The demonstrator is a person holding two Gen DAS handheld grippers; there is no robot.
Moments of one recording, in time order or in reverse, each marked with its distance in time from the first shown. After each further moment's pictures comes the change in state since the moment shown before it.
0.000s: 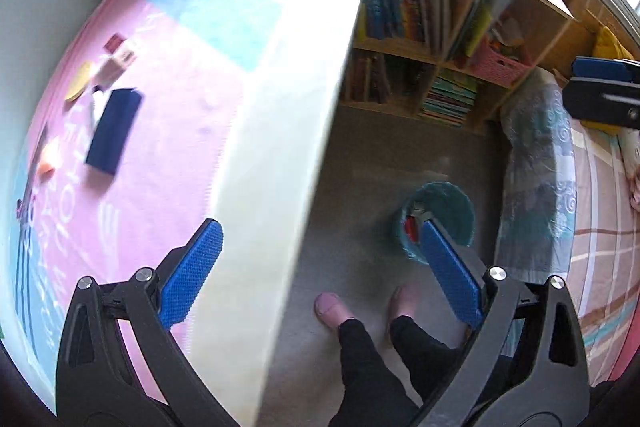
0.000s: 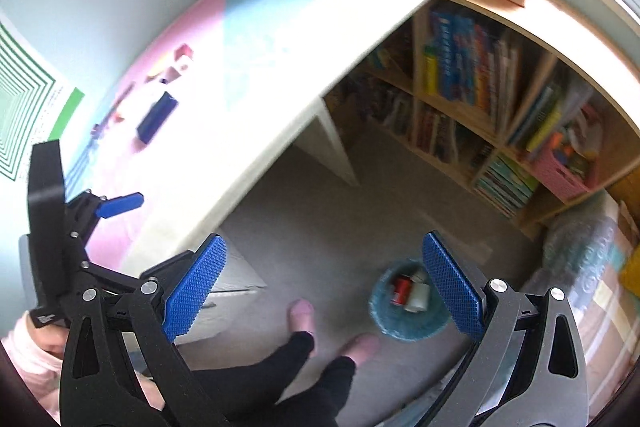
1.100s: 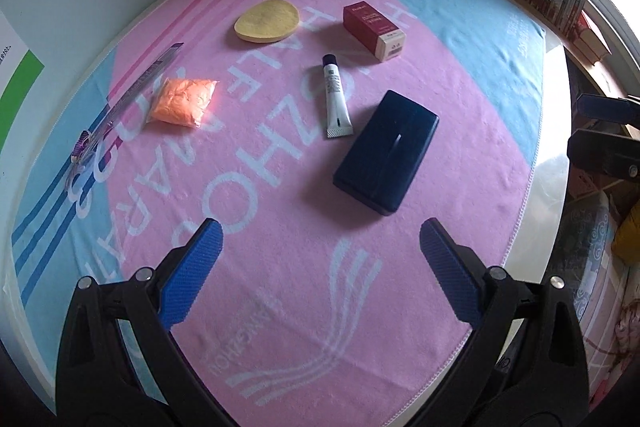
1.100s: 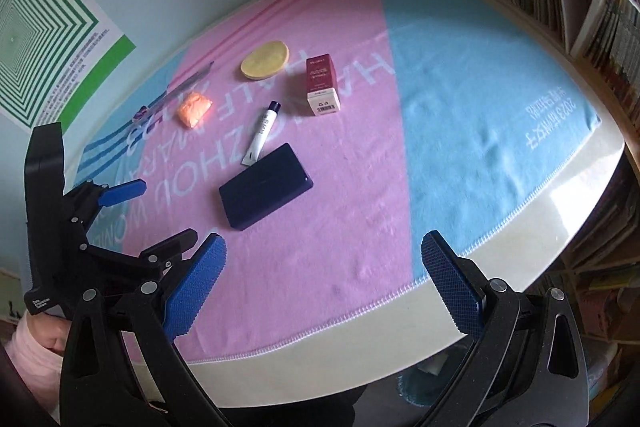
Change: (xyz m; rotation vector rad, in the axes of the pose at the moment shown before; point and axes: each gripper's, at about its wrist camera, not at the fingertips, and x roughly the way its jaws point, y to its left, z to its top) left arm 0.008 0.239 0.007 -0.402 -0.022 0.099; right arm 0.116 0.199 0.149 -0.333 0.106 0.123
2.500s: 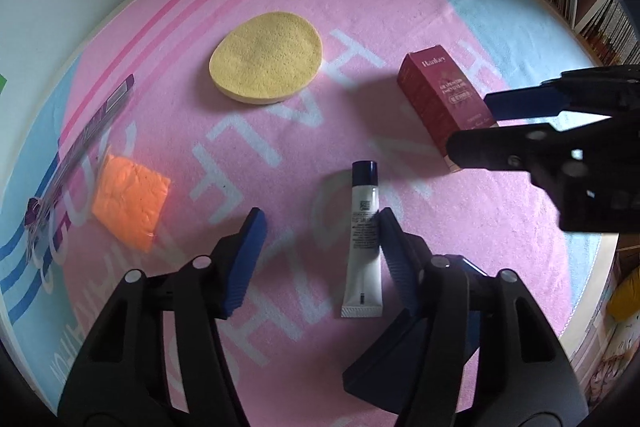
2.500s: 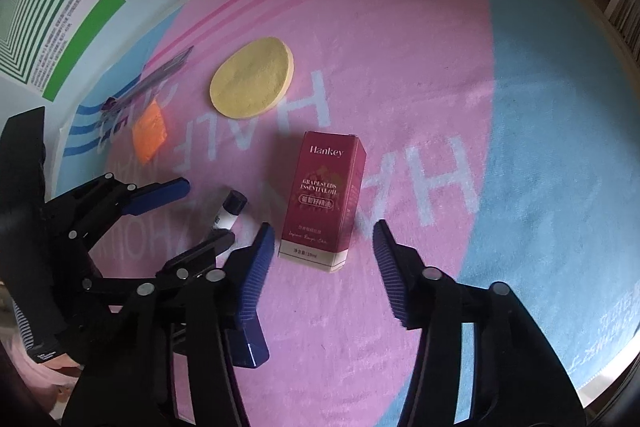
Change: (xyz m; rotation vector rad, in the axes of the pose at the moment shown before) left arm 0.091 0.012 0.092 -0.105 0.051 0.018; right arm 0.143 -0.001 0.139 -0.234 0.232 0.118
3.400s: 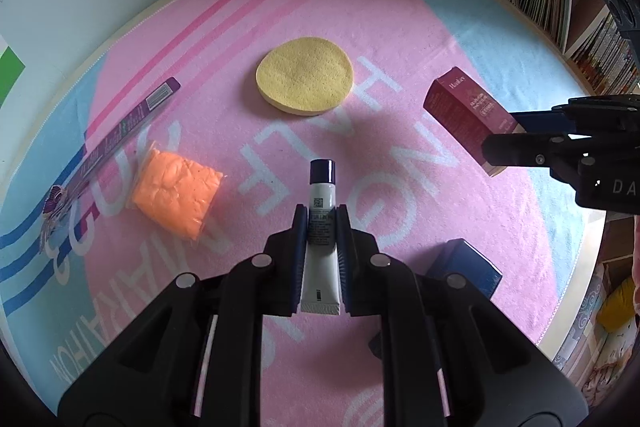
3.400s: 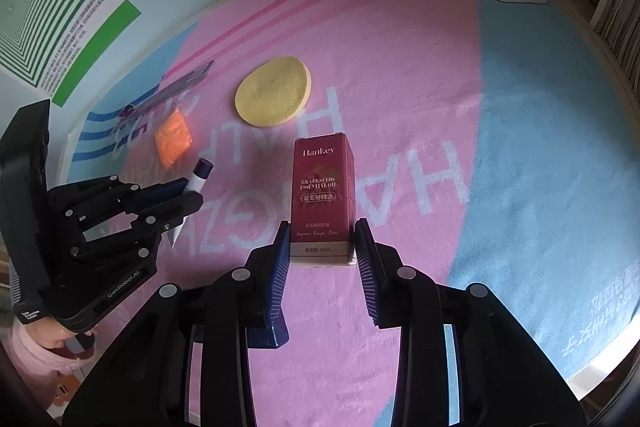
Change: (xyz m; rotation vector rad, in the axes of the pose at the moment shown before) left arm -0.035 0.028 -0.006 -0.043 -0.060 -0.031; right arm -0.035 0.008 -0.012 -0.001 -0.069 0.002
